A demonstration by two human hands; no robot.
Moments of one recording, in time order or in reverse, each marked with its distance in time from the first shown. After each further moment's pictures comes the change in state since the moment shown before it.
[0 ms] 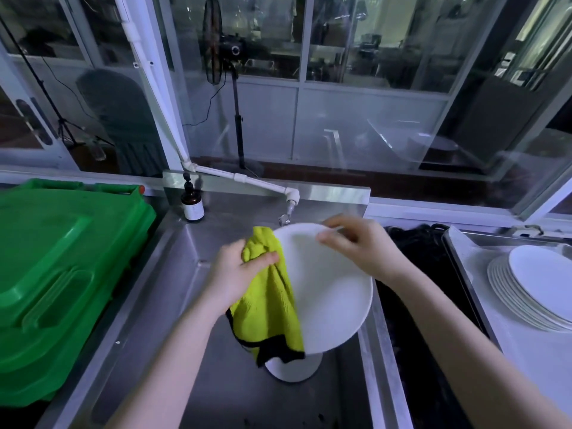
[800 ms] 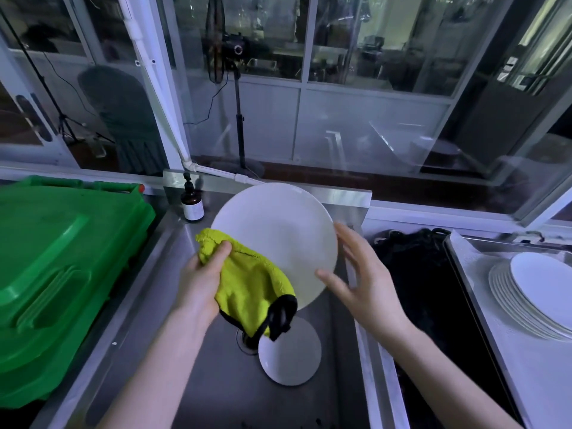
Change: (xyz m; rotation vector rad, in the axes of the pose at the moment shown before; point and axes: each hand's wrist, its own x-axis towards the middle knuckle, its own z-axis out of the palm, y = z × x) left_hand 0.004 -0.020 -0.017 -0.602 0.338 -0.363; right_hand -0.044 0.011 0.033 0.041 0.222 -0.251
